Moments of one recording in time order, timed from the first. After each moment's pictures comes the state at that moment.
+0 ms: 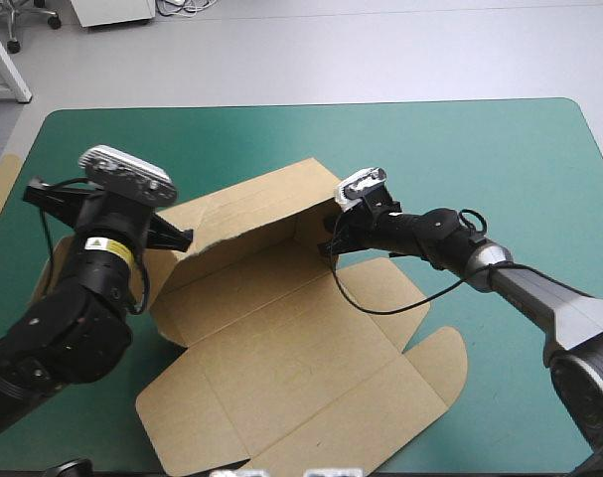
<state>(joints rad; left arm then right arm) -0.99 1.07 -1.16 1.21 1.15 -0.63 0.46 1.70 -1.10 1.24 0.32 -1.26</state>
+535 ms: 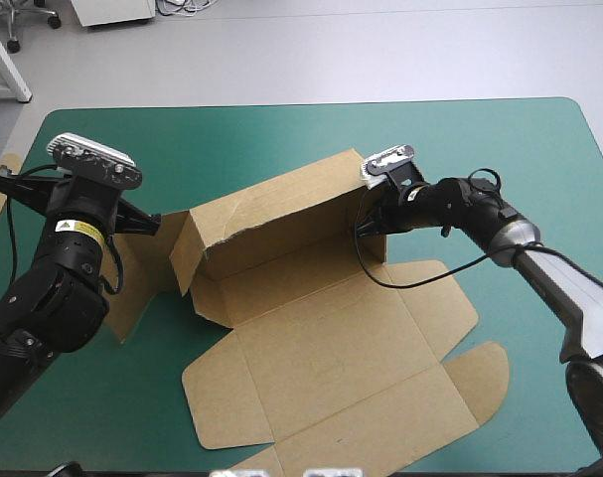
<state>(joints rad) -0.67 1.04 -1.10 1.15 0.91 -0.54 0.38 1.65 -1.29 0.34 0.58 -0.44</state>
